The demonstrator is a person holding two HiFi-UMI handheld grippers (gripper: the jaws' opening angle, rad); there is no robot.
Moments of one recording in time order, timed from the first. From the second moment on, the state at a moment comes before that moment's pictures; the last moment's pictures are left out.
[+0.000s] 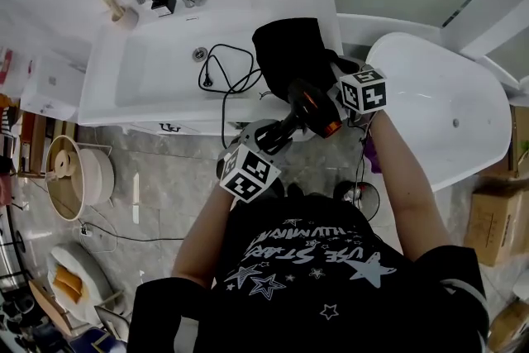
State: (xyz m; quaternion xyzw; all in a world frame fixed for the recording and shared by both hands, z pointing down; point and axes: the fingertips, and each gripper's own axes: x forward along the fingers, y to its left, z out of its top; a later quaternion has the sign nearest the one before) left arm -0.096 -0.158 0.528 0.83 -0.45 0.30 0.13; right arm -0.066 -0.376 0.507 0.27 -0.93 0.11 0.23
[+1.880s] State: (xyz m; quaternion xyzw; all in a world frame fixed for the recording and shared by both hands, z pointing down) left arm -0.064 -0.082 0.473 0.84 -0.51 0.15 0.13; right arm -0.059 -0.345 0.502 0.27 -0.93 0.06 0.25
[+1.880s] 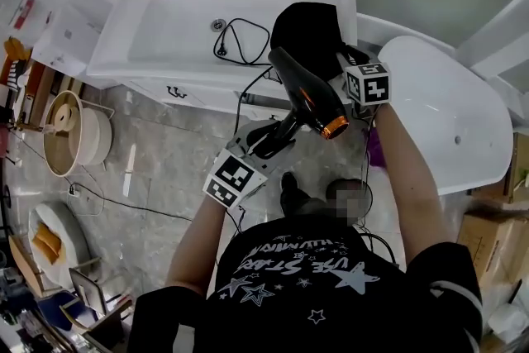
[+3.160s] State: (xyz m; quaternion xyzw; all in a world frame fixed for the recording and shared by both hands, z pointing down) left arm -0.071 0.044 0.420 0.80 -0.58 0.06 0.11; right arm 0.026 -0.135 0.419 0.30 -0.94 0.08 0.10
